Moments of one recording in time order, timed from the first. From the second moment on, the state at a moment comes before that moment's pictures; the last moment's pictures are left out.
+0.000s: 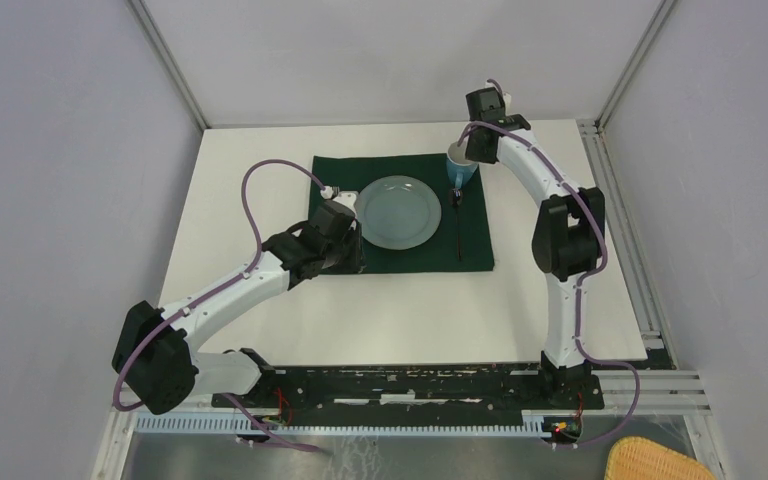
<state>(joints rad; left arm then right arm) -0.68 1.27 0.91 -0.49 -0.10 -0.51 0.28 2.16 1.97 -0.70 0.33 0.42</state>
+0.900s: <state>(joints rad) -0.68 1.28 0.91 -0.50 -0.10 -0.51 0.27 2.24 2.03 -0.66 0.31 0.42</state>
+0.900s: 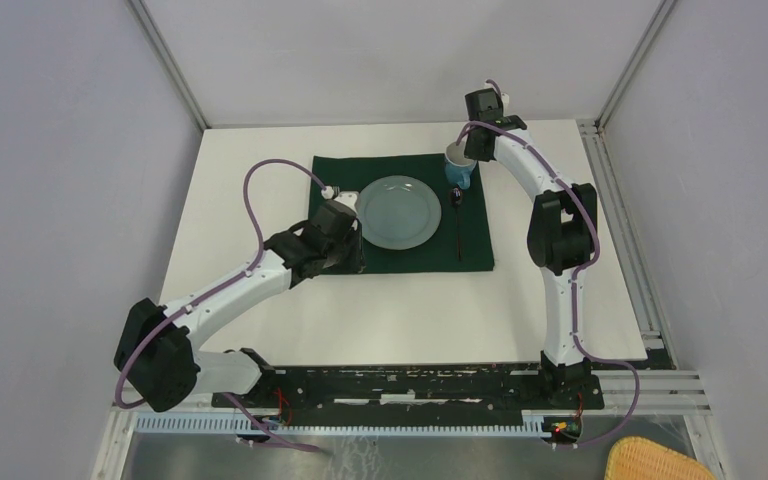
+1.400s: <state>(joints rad) -0.68 1.30 0.92 -0.50 -0.10 -0.51 0.27 2.25 2.03 -0.66 0.31 0.42</state>
